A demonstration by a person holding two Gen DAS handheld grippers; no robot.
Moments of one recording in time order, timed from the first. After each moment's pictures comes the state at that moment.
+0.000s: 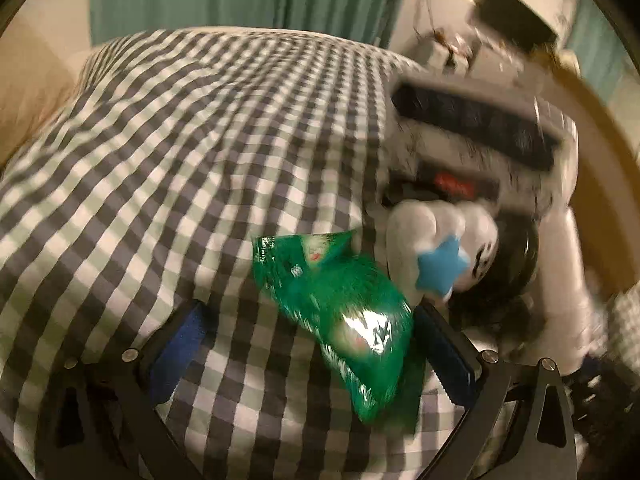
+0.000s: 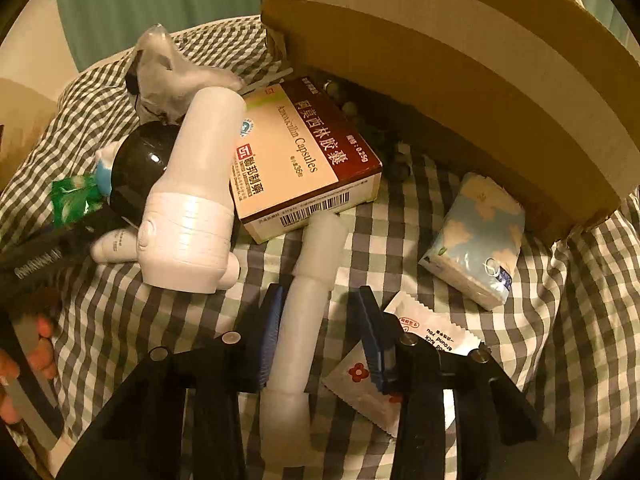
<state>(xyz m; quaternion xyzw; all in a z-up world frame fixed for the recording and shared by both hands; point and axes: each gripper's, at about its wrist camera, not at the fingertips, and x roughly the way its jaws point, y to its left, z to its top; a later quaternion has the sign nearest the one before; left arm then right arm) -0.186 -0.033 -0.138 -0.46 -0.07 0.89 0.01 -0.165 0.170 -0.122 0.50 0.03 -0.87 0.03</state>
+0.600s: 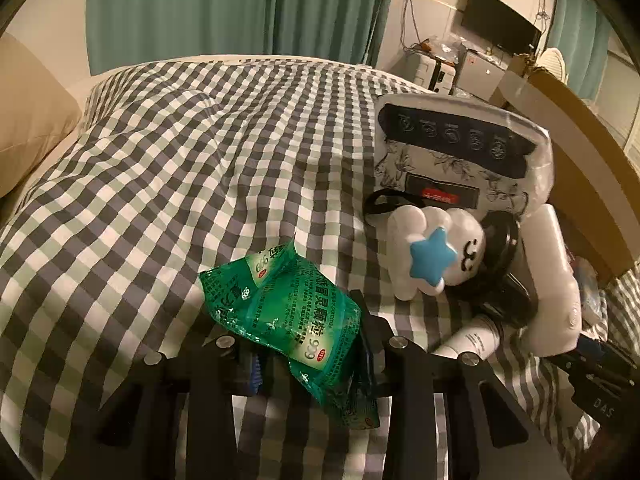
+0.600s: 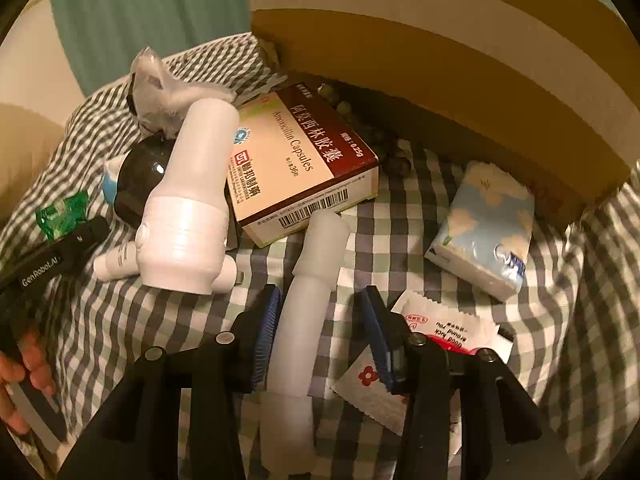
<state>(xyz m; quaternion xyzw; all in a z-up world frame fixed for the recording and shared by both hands) -0.168 -0.044 -0.126 -0.42 -0.06 0.91 0.02 -0.162 0.194 -0.132 0.48 -0.01 -0.88 0.05</state>
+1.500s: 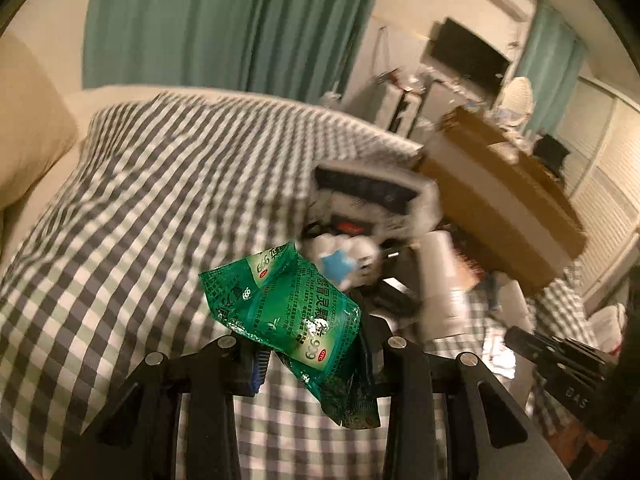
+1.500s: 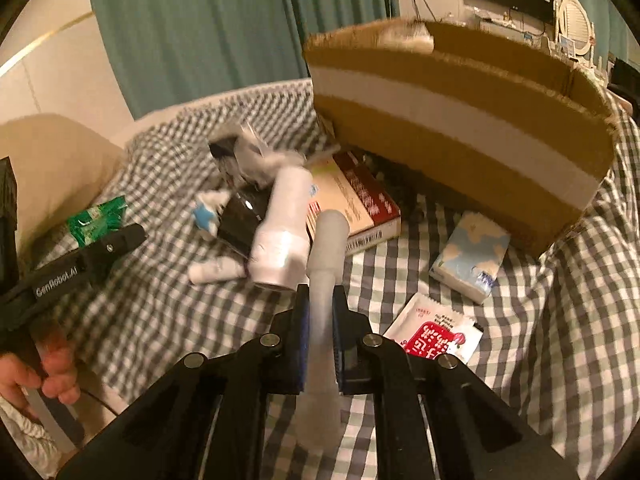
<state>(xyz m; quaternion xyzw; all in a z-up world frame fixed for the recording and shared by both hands) -0.096 -0.038 -0.048 -0.37 -0.10 0.92 0.09 -0.096 0.181 -0.061 0.41 -0.03 -0.91 0.11</state>
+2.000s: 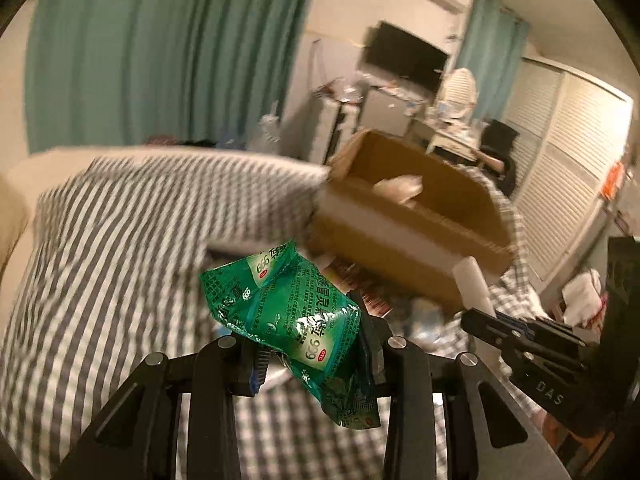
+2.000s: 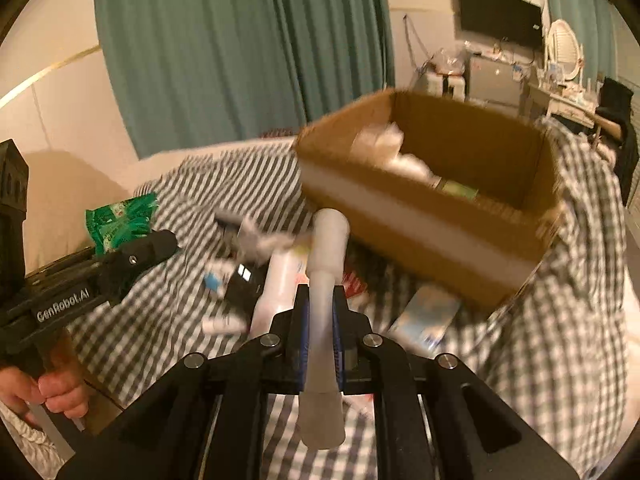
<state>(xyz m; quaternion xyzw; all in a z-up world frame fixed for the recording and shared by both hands) -0.111 0.032 0.036 -0.33 -0.05 0.92 0.18 -0.106 0.203 0.011 0.35 -0.03 -0.93 0.10</state>
